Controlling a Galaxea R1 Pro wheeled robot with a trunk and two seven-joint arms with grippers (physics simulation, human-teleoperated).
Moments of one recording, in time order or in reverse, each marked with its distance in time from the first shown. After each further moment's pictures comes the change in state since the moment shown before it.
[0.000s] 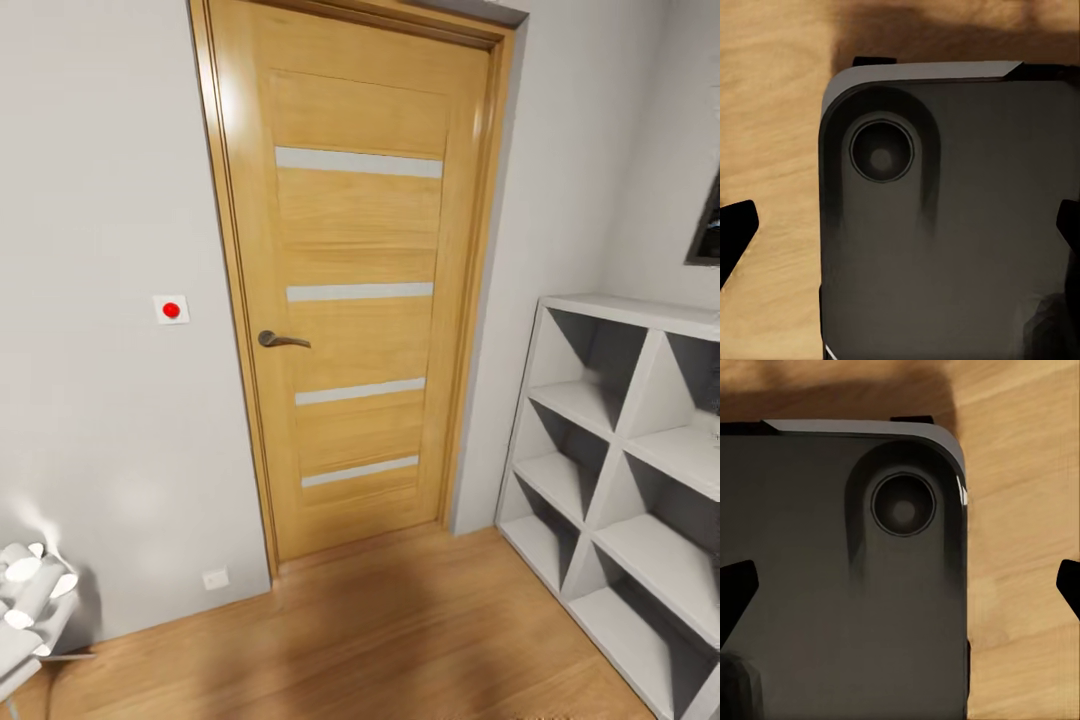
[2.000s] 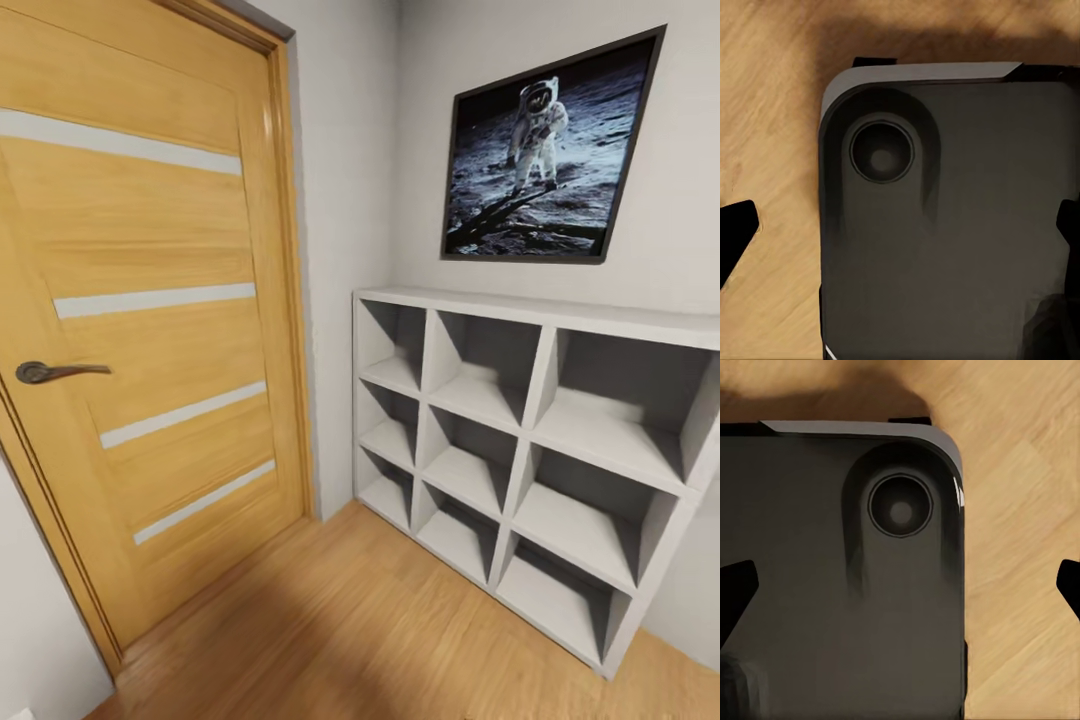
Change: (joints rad) left arm -0.001 0.000 0.000 0.000 0.000 0.000 0.000; right arm 0.000 -0.002 0.002 0.000 0.000 -0.003 -0.002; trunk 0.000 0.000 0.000
